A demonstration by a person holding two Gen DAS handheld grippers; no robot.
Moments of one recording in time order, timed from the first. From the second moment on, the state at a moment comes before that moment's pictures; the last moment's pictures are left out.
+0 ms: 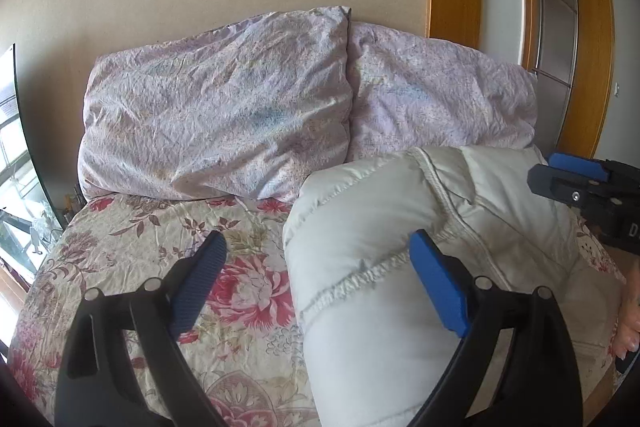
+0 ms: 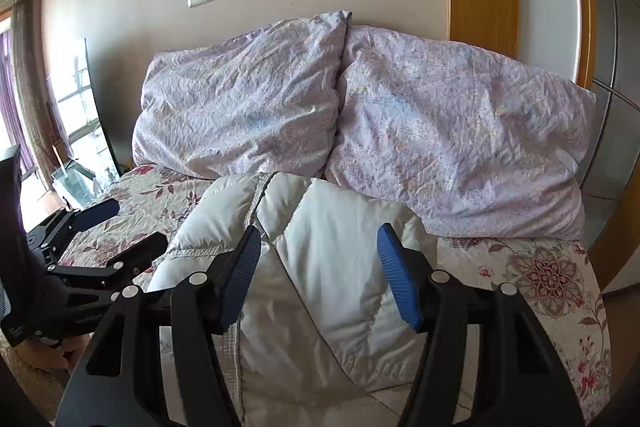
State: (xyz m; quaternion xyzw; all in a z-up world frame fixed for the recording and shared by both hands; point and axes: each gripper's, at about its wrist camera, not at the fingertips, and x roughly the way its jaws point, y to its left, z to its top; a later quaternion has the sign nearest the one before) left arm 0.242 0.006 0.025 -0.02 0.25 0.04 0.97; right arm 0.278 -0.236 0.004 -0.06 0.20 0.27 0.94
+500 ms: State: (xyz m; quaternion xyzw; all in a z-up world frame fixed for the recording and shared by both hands) left arm 0.299 -0.038 -0.004 0.04 0.29 0.00 0.96; right arm 0.331 -0.233 -0.041 -0.14 0.24 0.20 0.94
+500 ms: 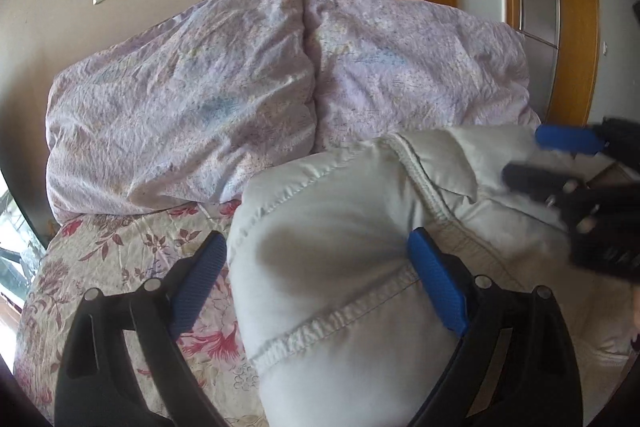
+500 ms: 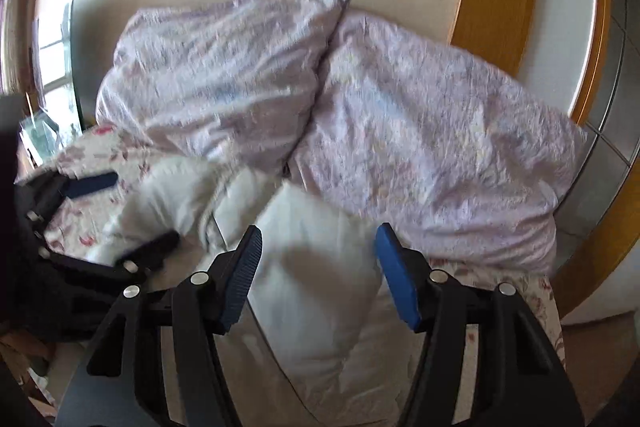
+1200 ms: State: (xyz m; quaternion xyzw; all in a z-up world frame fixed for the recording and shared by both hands) left arm 0.341 -0.095 -0.049 0.10 0.32 -0.01 0.94; right arm 0.373 -0.298 -0.118 0.06 0.29 0.25 0.92
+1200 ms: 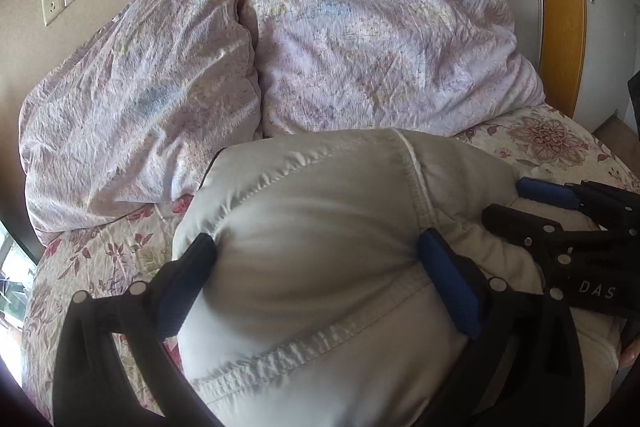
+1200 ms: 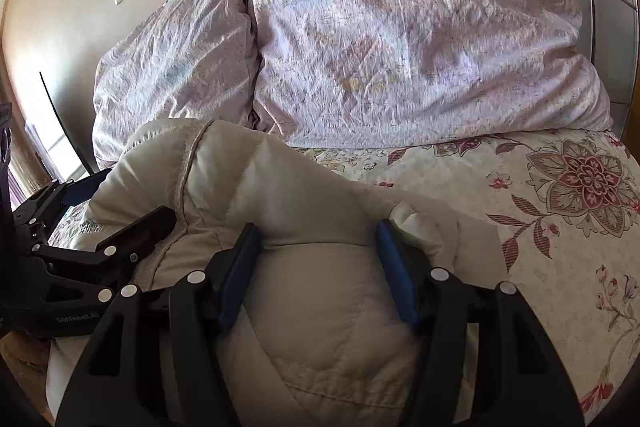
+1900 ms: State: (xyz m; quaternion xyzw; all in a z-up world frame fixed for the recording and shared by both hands) left arm 0.328 -0.085 -0.040 0.11 0.36 0.00 0.93; right arm 0.350 -0.296 -0.096 0.02 0.32 0.22 0.92
